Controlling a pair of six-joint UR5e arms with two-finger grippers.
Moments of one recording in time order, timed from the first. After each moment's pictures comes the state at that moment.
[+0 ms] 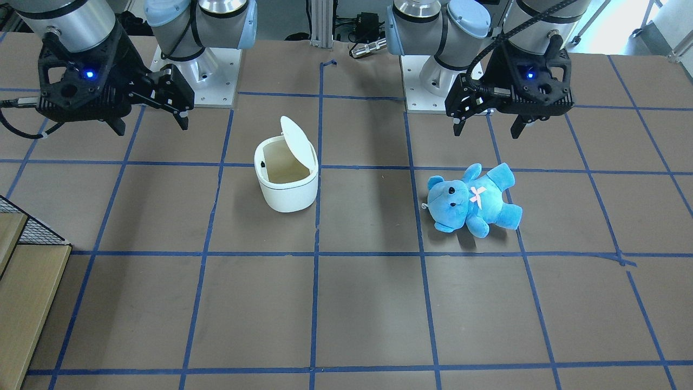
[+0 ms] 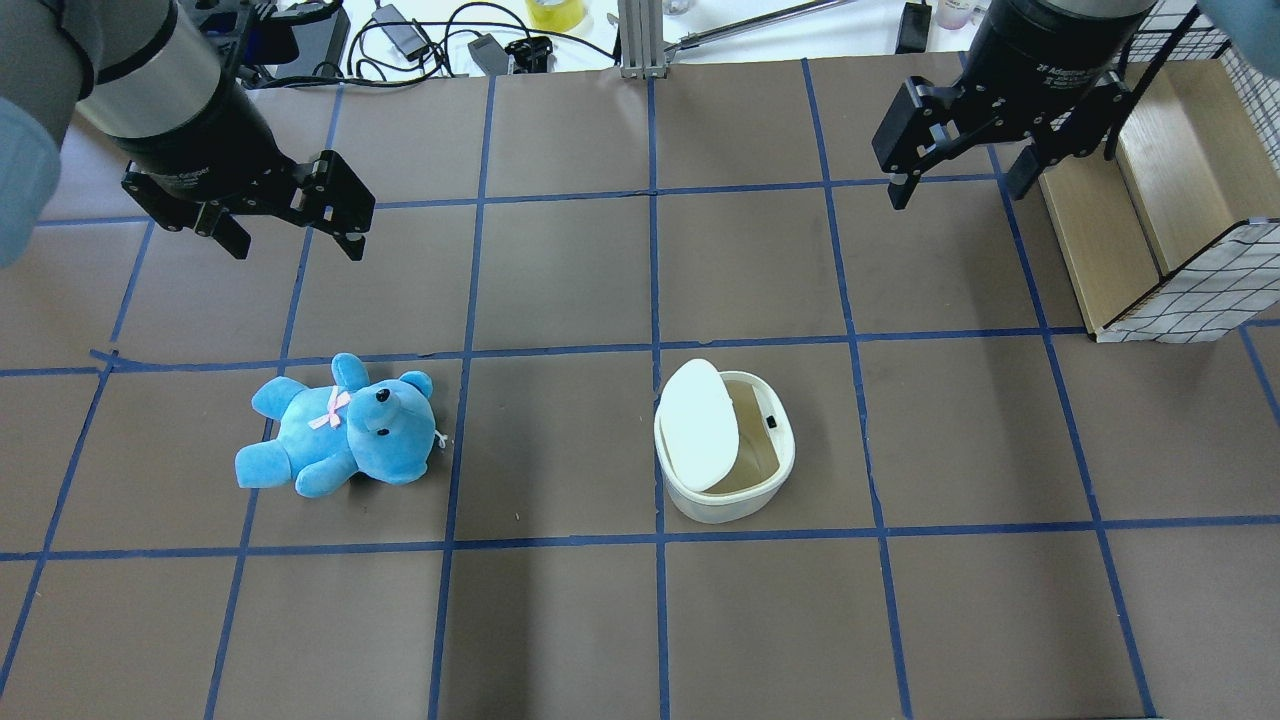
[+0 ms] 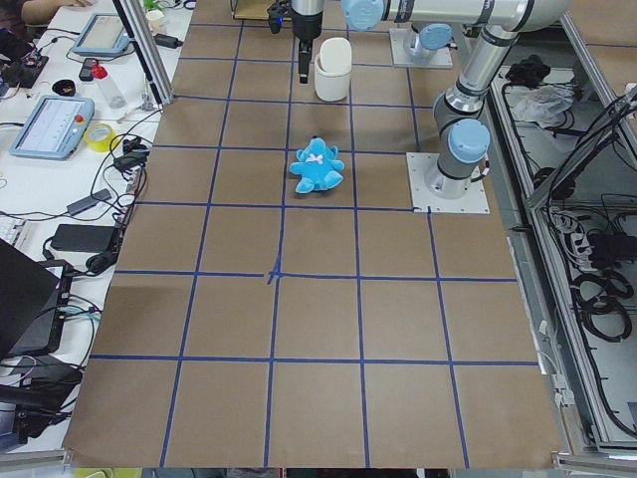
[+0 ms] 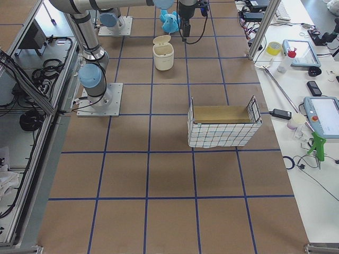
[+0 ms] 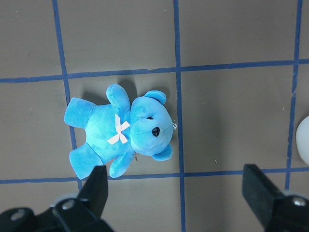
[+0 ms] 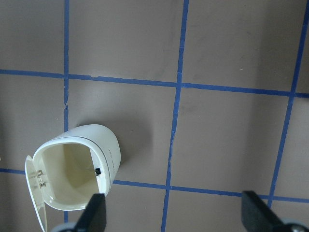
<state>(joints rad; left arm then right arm) -1.54 -1.51 -1.60 -1.55 1.60 0.08 1.55 -1.53 1.44 -1.44 -1.51 -0.11</state>
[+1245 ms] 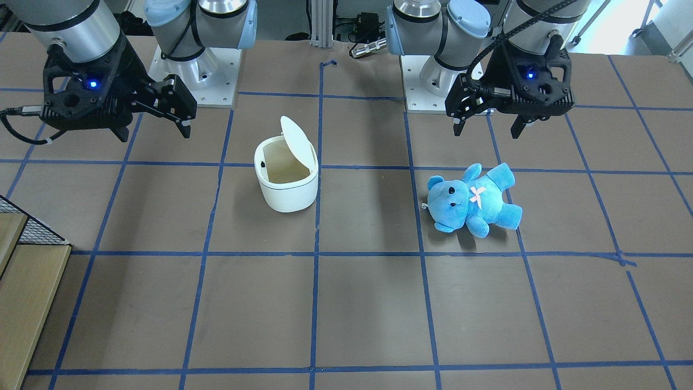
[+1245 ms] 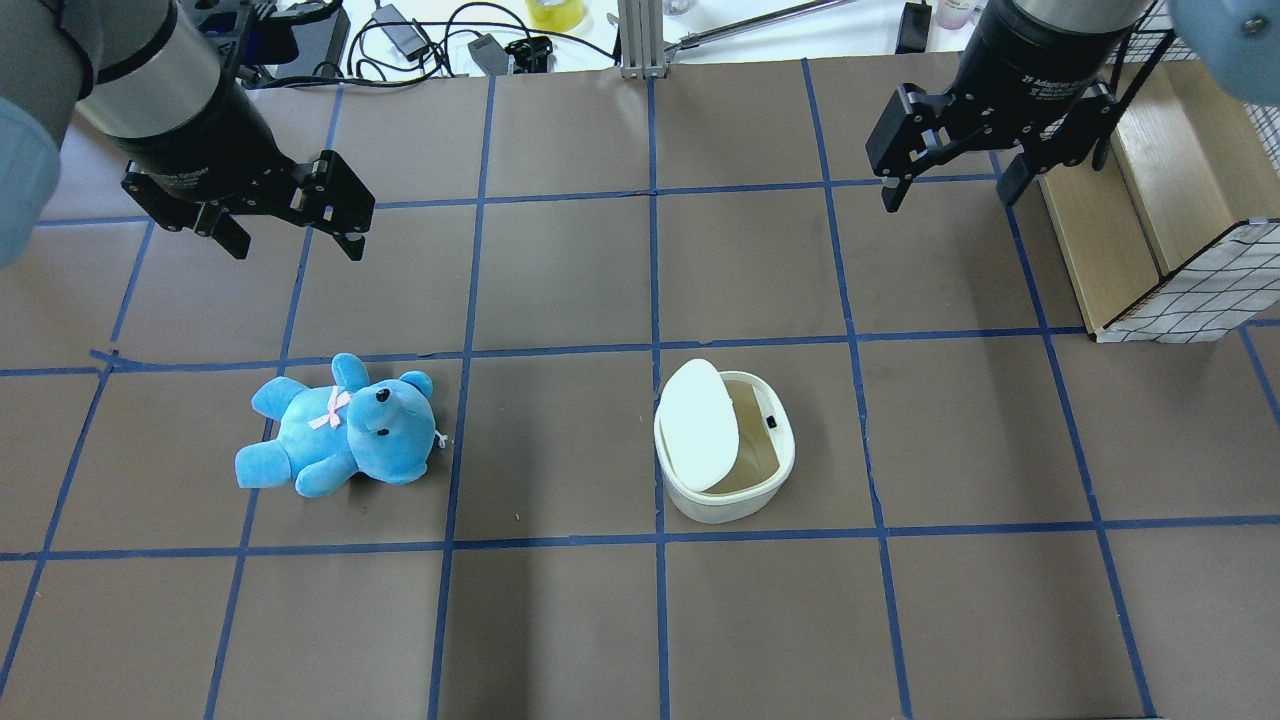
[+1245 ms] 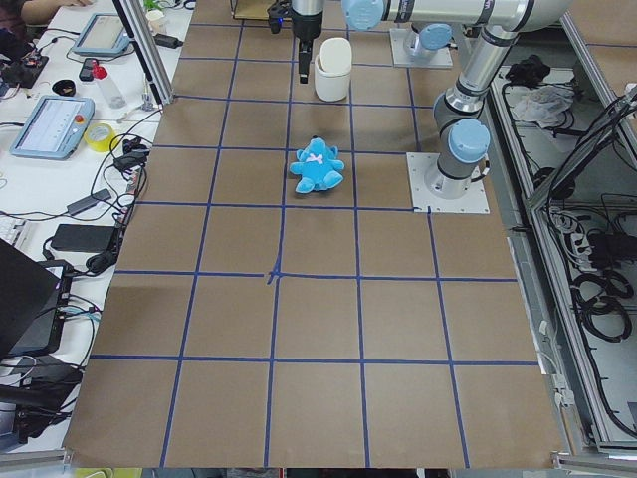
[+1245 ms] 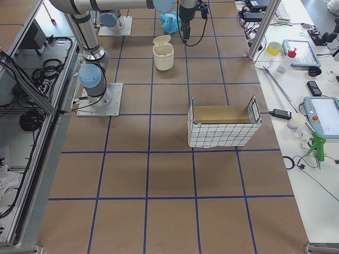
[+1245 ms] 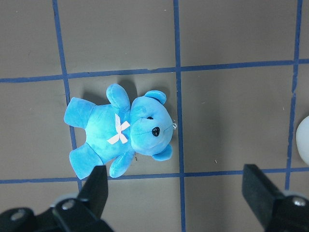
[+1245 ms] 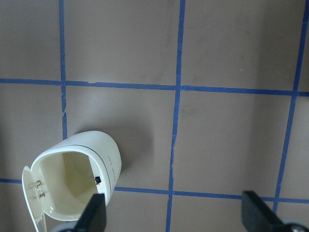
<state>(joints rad) -1.54 -1.51 -1.60 -1.55 1.60 0.08 1.55 -1.53 1.47 -1.47 -1.51 -0.08</state>
